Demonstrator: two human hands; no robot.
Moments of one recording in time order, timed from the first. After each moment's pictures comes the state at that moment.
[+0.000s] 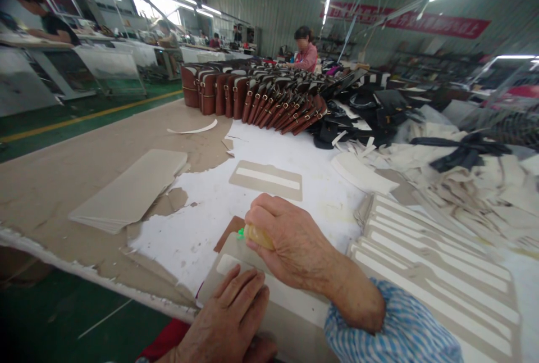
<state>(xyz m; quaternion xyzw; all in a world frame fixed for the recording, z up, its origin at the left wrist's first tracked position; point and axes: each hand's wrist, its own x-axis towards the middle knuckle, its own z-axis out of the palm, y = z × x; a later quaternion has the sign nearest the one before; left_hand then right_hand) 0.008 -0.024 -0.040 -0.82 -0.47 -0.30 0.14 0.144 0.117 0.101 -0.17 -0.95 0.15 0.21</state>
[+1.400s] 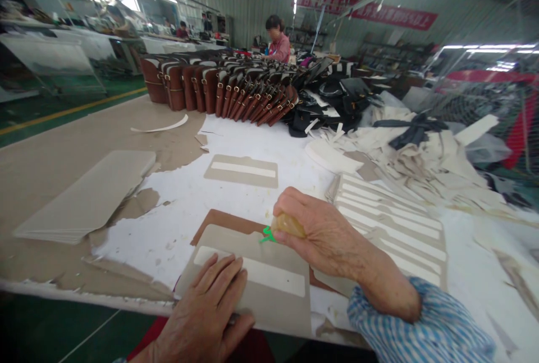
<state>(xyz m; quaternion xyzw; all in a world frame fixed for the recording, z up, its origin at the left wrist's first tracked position) 0.006 -0.029 -0.018 -0.83 -0.49 -0.25 0.09 0.229 0.109 0.115 -0.31 -0.92 0.19 0.16</state>
